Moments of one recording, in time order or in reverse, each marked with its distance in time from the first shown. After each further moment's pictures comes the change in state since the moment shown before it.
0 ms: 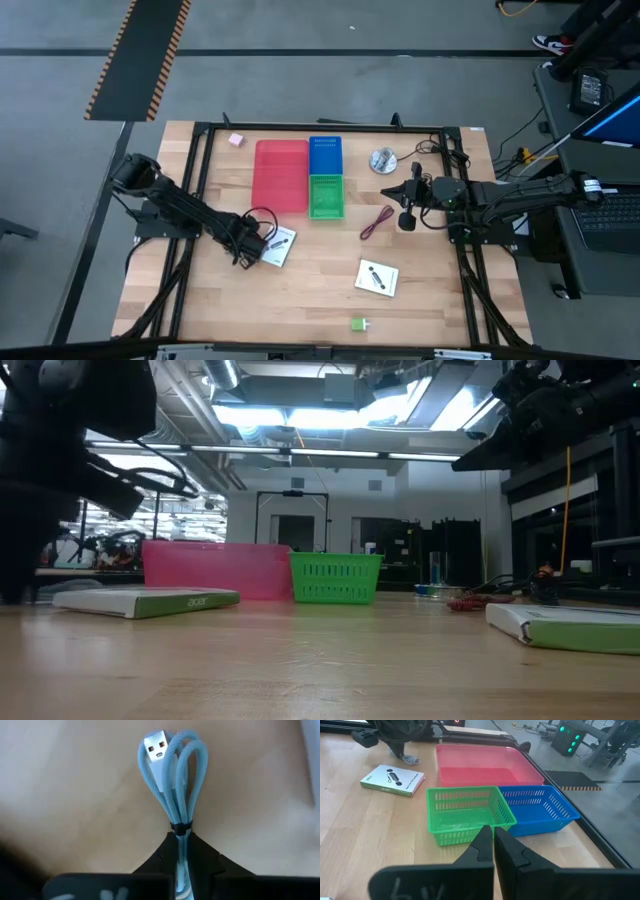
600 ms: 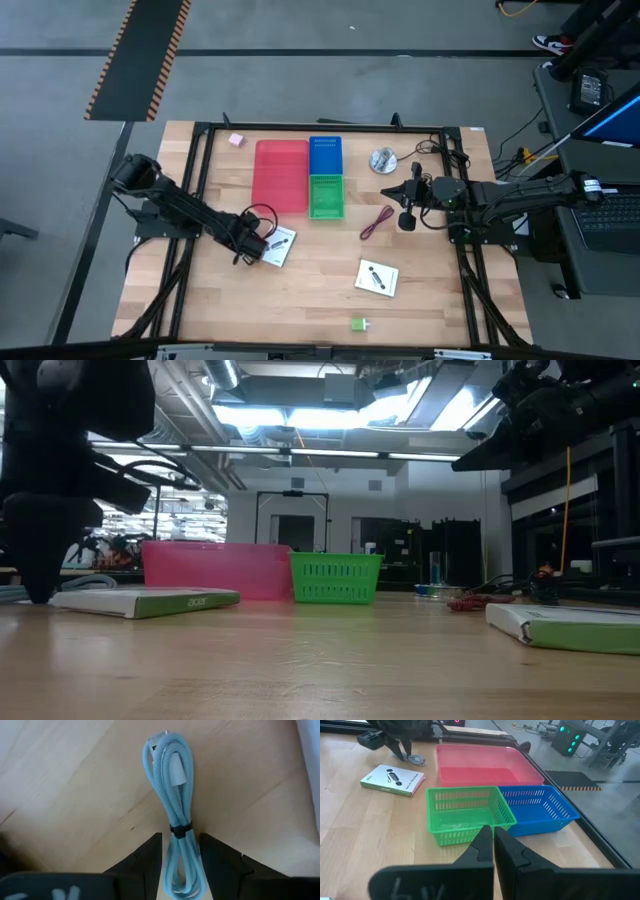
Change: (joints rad) left arm 0.000 0.019 0.005 0.002 -0.129 -0.087; right arm 0.000 0.000 0.000 0.000 0.000 0.000
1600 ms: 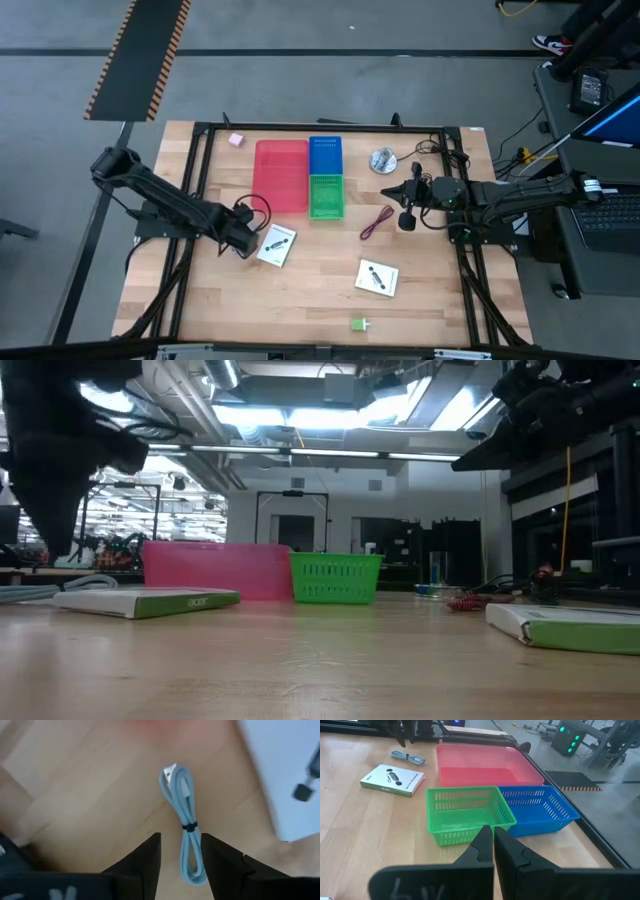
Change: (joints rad) left arm -0.001 -0.216 -0.003 -0.092 -0.073 0.009; right arm 0.000 0.000 0.000 0.000 0.000 -0.003
